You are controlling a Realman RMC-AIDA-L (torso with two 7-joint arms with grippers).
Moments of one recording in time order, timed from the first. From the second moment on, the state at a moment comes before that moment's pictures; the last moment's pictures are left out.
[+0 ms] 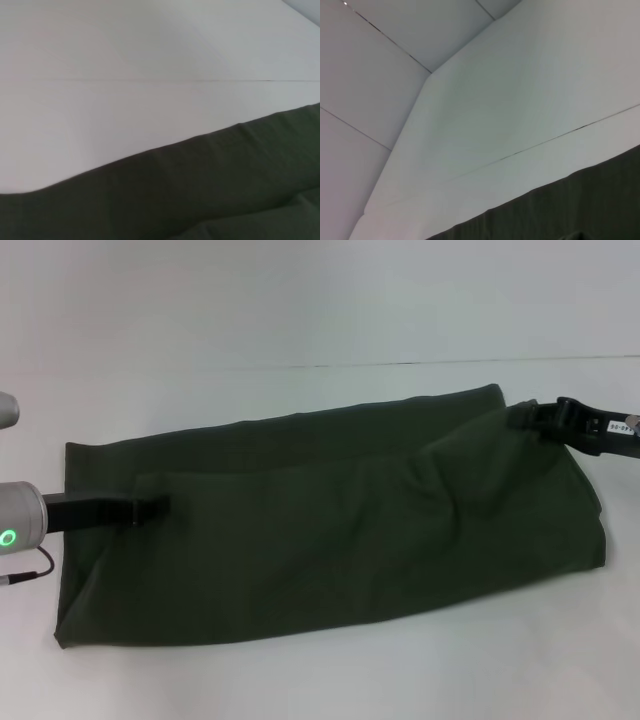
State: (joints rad) left arm -0.63 -2.11 0.58 0.66 2.35 1.05 -1.88; right arm 0.67 1.99 -0.41 -0.50 -2.16 -1.22 2.12
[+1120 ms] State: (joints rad) left arm -0.57 -2.09 0.40 0.68 2.17 1.19 -1.88; right arm 0.67 2.00 -0.41 -0.50 -2.06 -1.22 2.07
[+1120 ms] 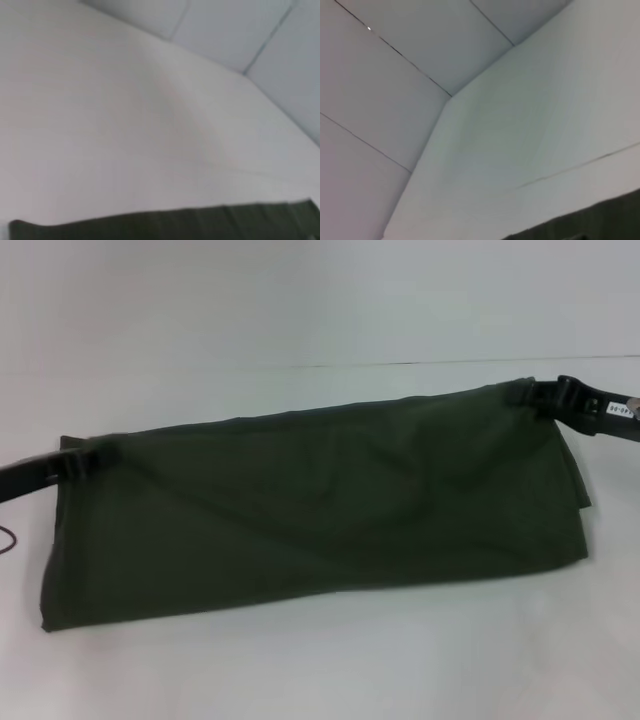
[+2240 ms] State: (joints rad) left arm -0.62 -2.16 0.38 0.61 1.94 0.92 -1.75; right arm 0.78 2.09 -0.43 -0.38 -1.92 -0.77 1.76
